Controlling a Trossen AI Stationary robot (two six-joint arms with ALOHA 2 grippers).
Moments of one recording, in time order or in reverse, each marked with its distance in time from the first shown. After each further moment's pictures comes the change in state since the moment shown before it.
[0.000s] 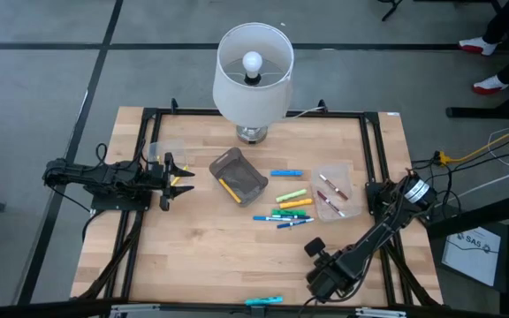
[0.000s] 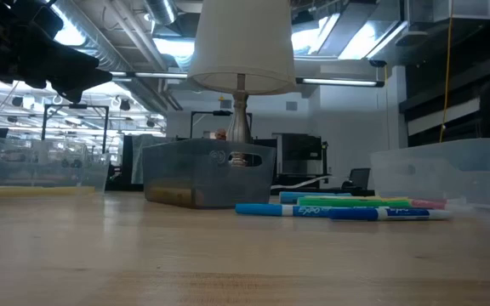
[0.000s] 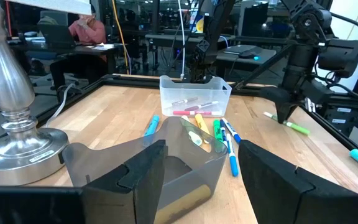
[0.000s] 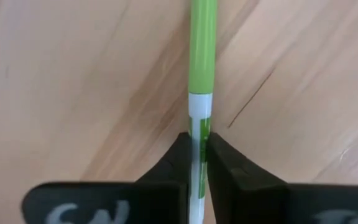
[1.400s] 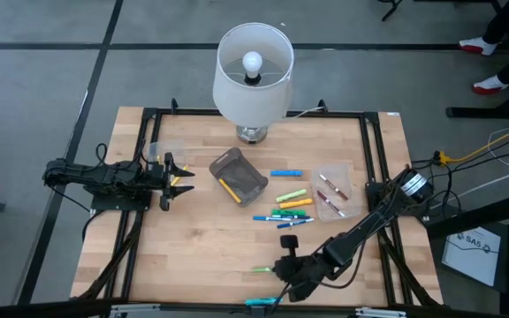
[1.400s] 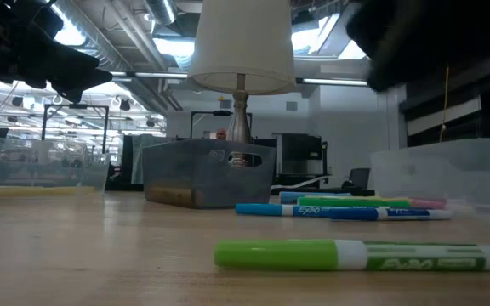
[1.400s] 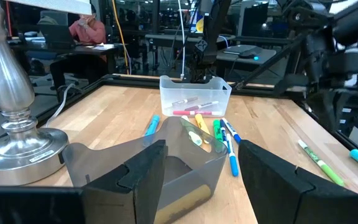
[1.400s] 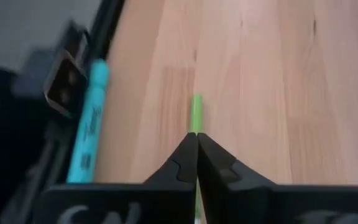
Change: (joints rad) left arm 0.000 0.000 0.000 0.000 0.000 0.000; right arm -0.106 -0.072 0.000 0.609 0.326 0.207
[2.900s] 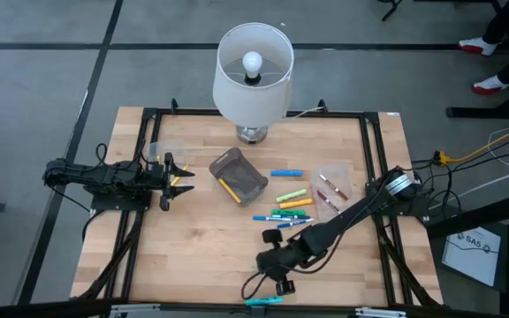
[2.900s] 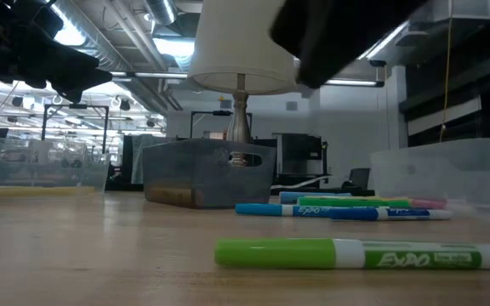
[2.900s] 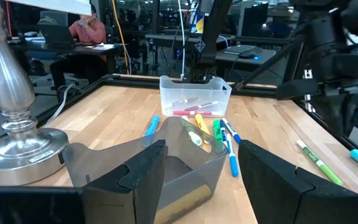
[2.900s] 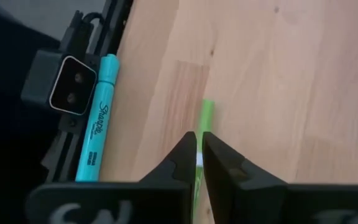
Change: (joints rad) left arm 0.000 0.000 0.000 0.001 0.000 0.000; right arm -0.142 0.109 0.300 -0.320 -0.323 -0.131
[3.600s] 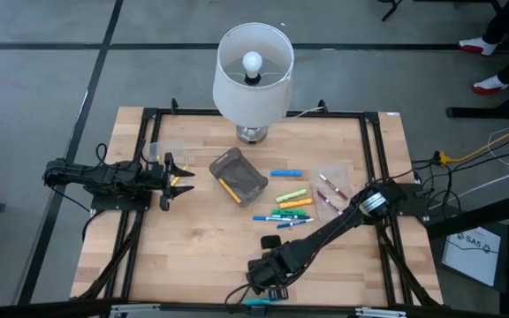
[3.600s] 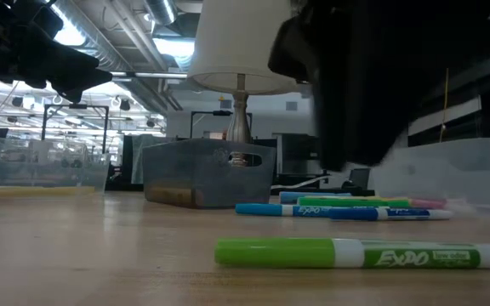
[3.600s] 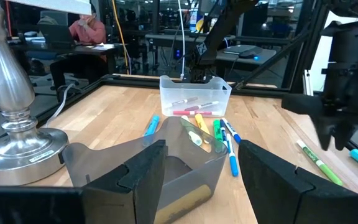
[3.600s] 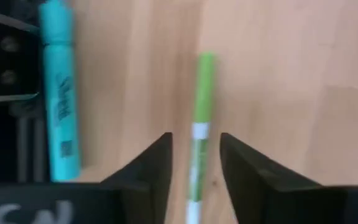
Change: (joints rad) left arm 0.000 0.000 0.000 -0.001 0.000 0.000; right arm 0.010 0.270 0.412 -0.467 -0.016 0.132
